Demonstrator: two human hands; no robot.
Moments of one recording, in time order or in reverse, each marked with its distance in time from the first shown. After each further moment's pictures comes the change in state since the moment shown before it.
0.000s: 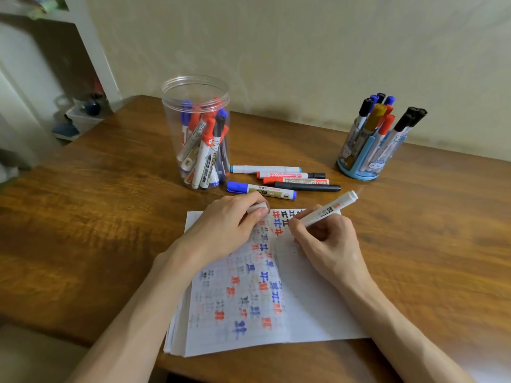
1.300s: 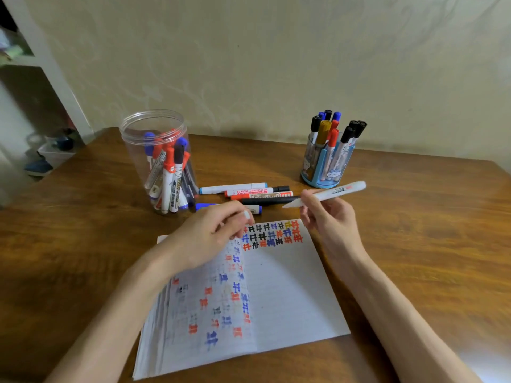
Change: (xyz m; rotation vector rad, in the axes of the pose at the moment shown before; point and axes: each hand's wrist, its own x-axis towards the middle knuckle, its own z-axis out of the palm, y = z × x) left_hand 0.008 0.041 -0.018 -0.182 -0.151 0.031; right_hand 0.029 0.012 -0.057 0.458 0.158 0.185
